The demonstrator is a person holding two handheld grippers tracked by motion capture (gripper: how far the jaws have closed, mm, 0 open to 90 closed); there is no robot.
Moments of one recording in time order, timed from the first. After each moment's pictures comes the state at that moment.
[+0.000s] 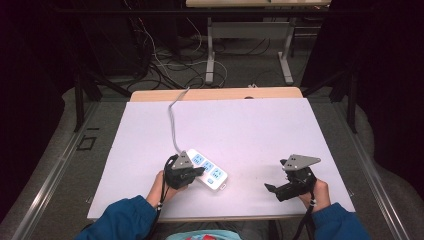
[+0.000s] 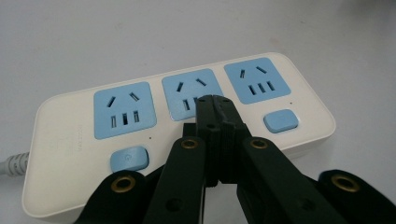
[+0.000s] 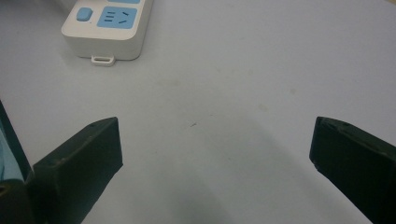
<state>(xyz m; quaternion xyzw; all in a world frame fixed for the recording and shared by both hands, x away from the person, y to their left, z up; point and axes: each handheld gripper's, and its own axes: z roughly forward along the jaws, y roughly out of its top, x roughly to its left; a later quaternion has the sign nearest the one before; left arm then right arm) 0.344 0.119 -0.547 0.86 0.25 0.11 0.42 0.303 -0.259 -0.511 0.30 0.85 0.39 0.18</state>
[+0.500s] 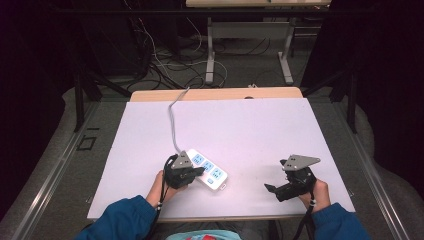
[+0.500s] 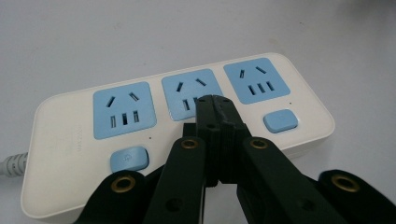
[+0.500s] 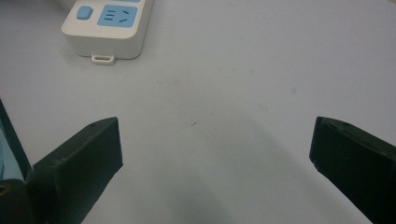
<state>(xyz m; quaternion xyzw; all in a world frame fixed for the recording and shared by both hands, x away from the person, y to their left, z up) 0.345 0.119 -0.547 0.86 0.25 0.11 0.42 0.303 -0.258 -0.511 0.30 0.86 0.39 0.18</state>
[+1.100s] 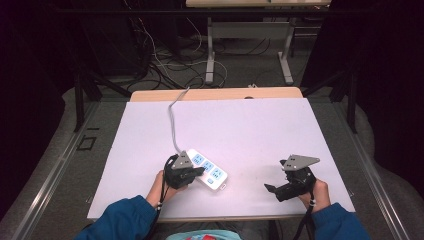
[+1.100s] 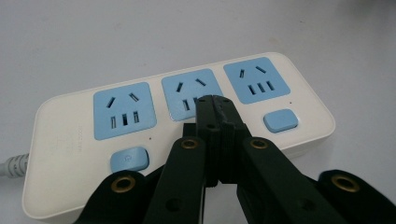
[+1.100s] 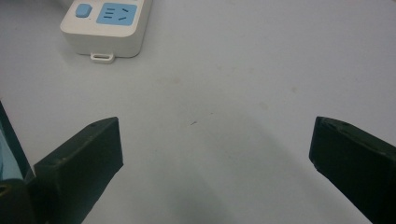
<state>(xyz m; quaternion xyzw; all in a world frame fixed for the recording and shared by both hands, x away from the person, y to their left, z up) 0.345 0.119 -0.546 0.87 0.24 0.11 0.42 0.303 -0.258 -0.511 0.30 0.86 0.38 0.18</state>
